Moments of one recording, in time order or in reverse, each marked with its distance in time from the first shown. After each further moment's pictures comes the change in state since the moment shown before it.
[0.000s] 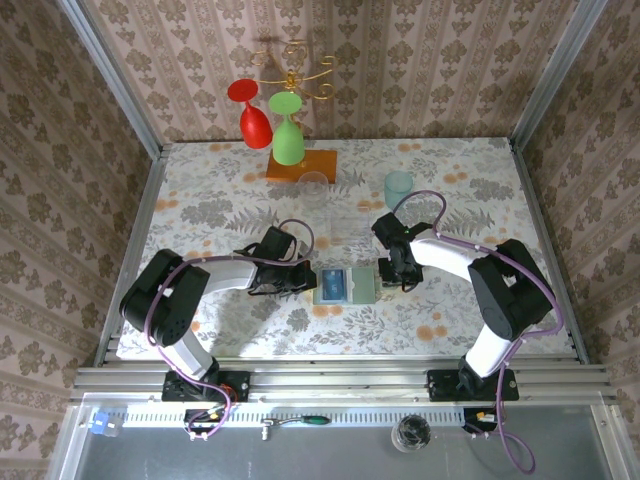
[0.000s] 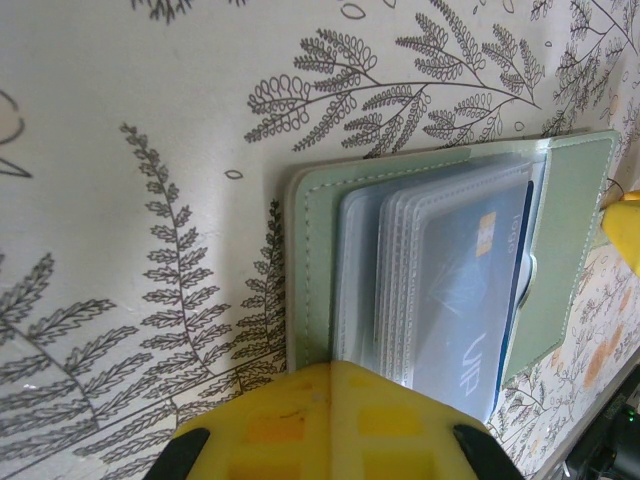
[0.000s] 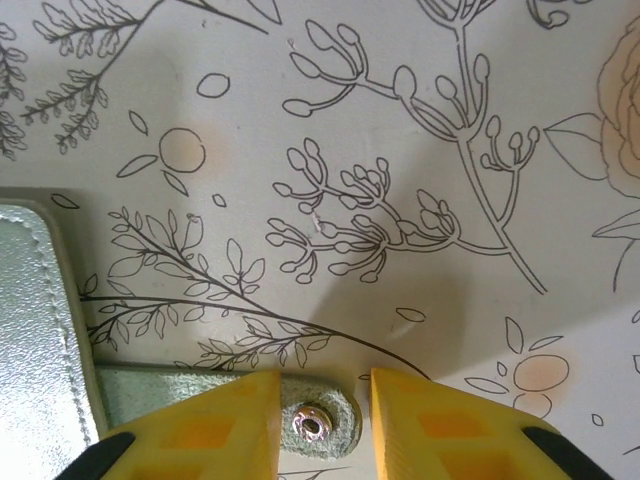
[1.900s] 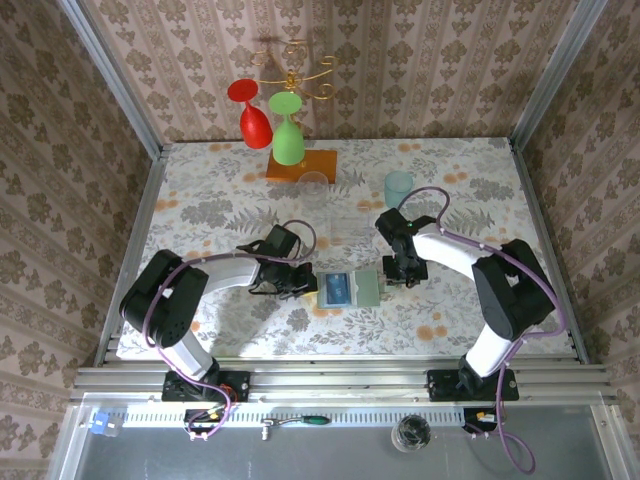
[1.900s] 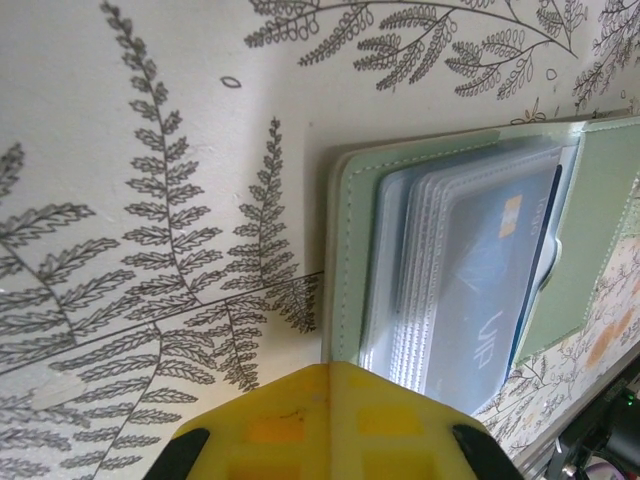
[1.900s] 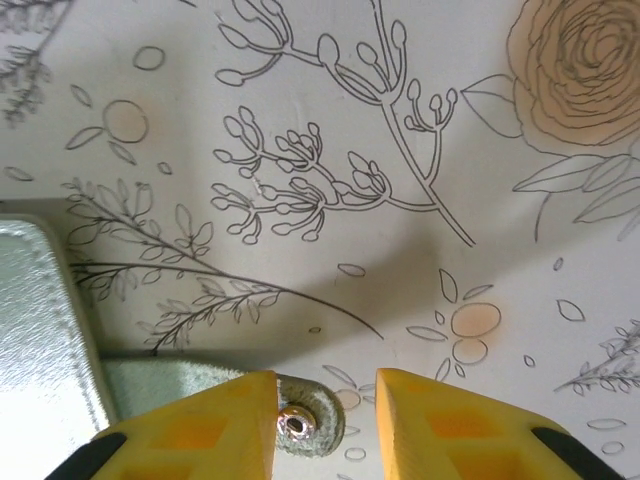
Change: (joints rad) left arm -0.024 -0.009 0.061 -0.146 0.001 -0.026; right arm -0.025 -0.013 0.060 -0.124 -0.006 -0.003
